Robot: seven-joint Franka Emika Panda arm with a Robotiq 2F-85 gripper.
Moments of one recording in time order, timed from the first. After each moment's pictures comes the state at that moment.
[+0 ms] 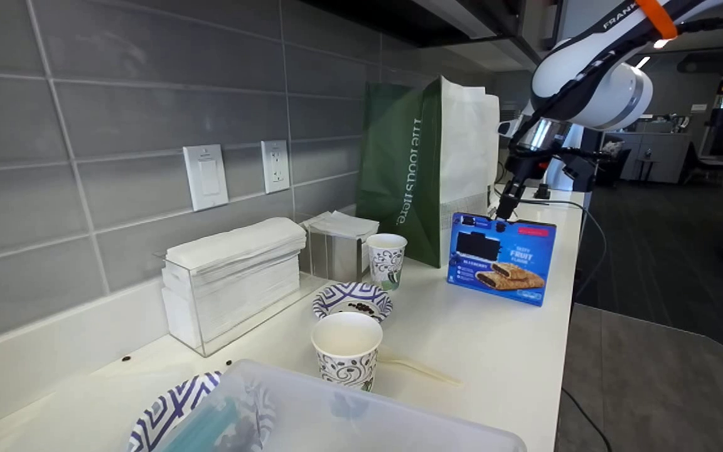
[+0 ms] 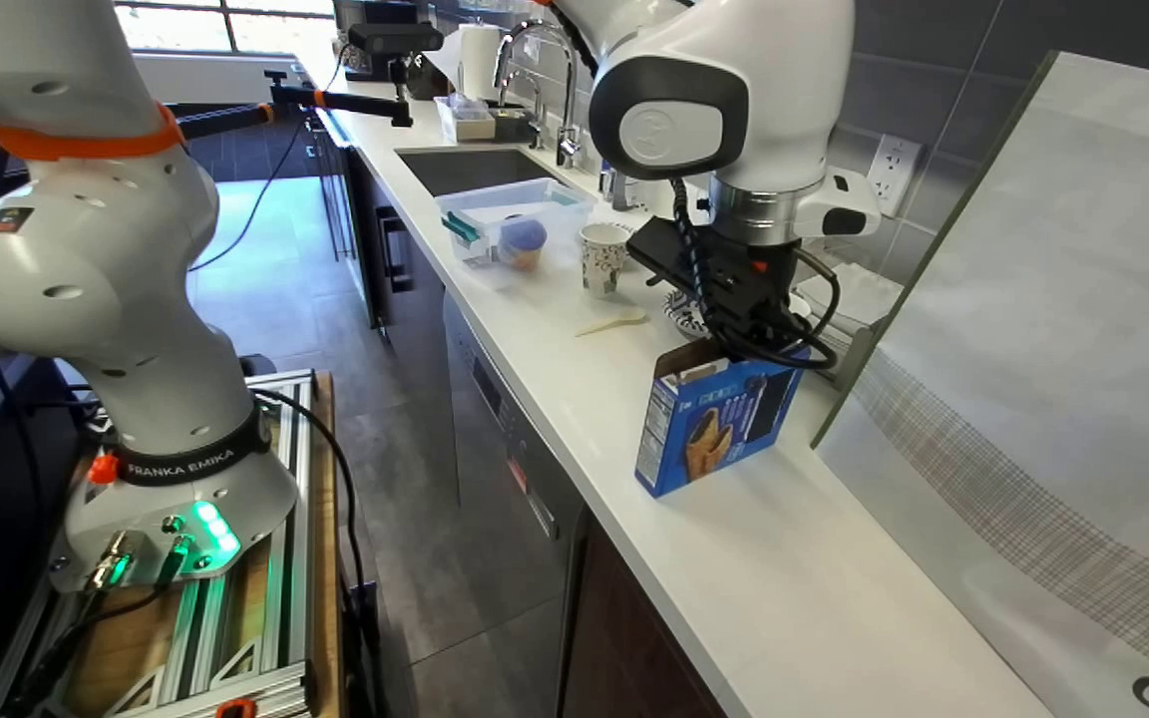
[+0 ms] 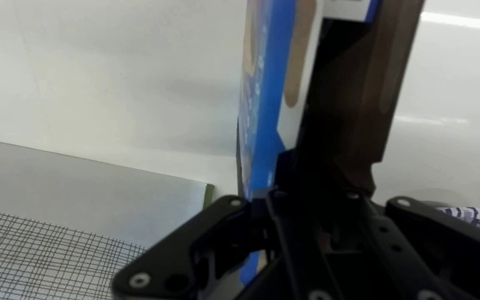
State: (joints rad) arm -0.14 -0.03 -0.18 -2.28 0.25 2.45 -0.74
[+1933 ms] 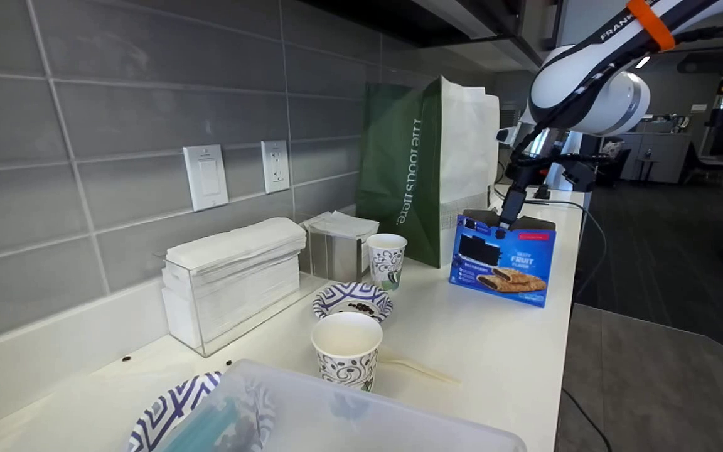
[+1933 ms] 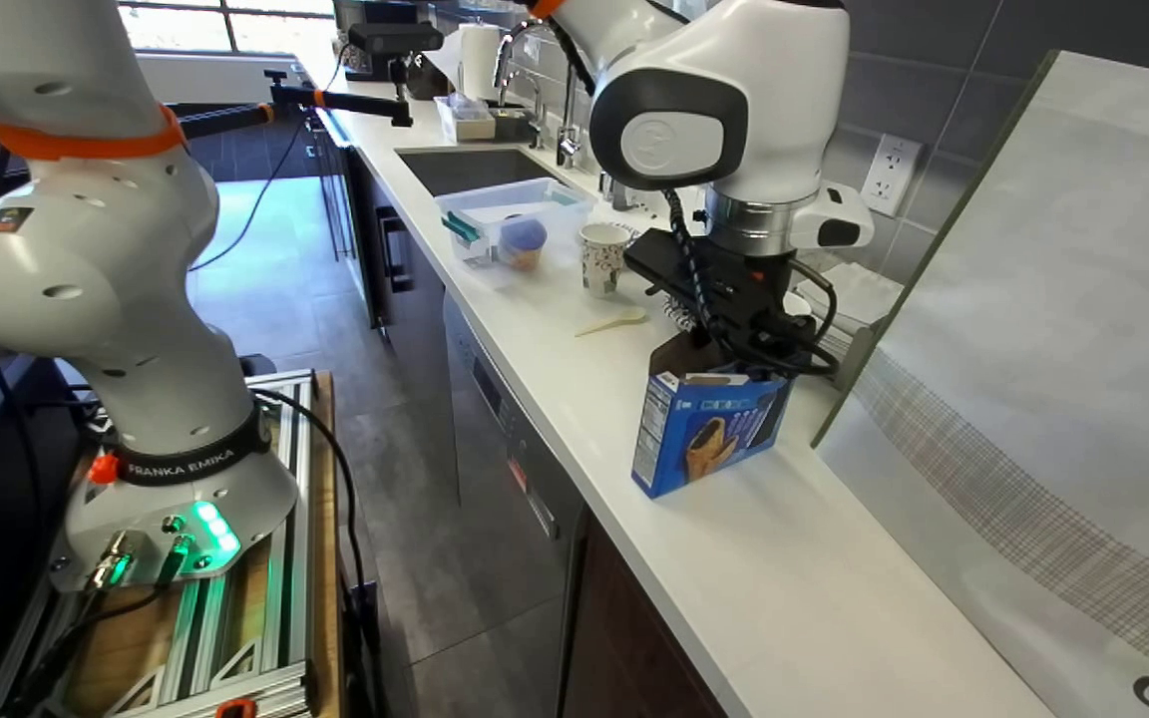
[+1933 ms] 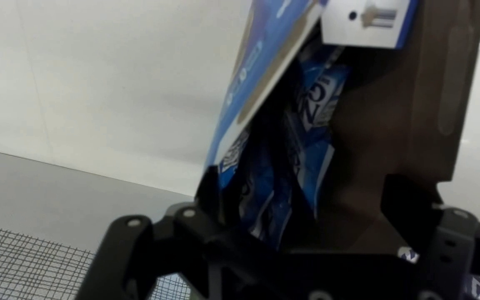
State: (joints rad) arm -0.14 -0.01 -0.18 -2.28 0.20 2.45 -0.74
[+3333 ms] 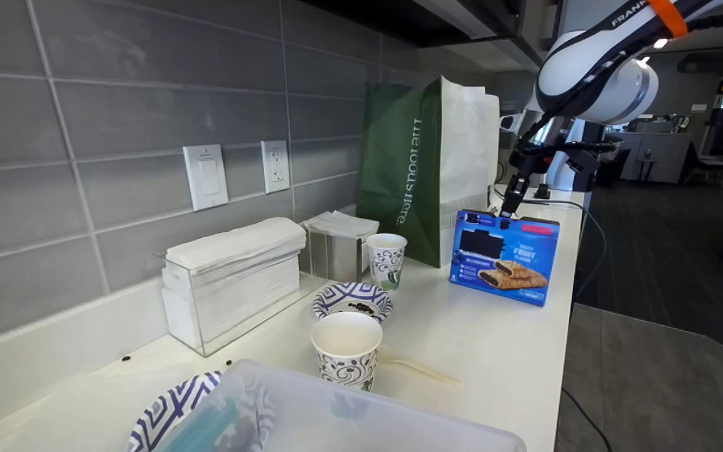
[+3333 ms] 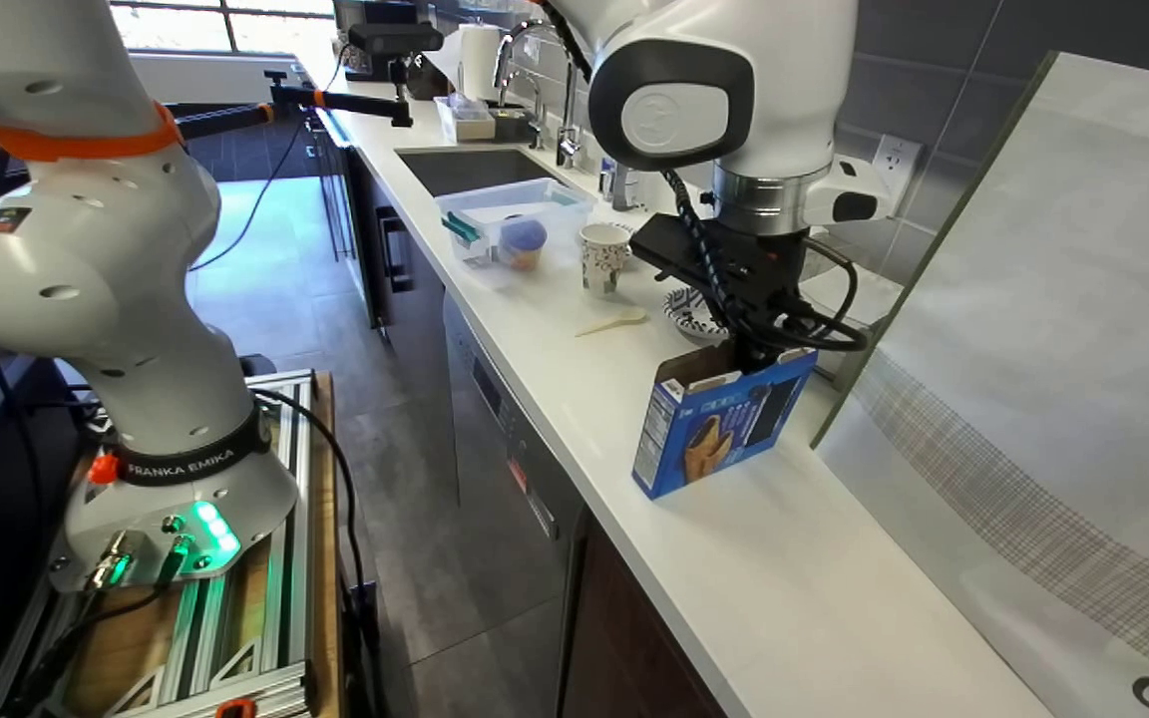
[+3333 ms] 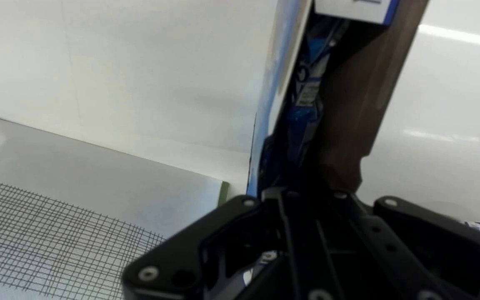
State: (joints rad) arm -0.16 -0.04 -0.19 -2.28 0.18 2.45 -0.76
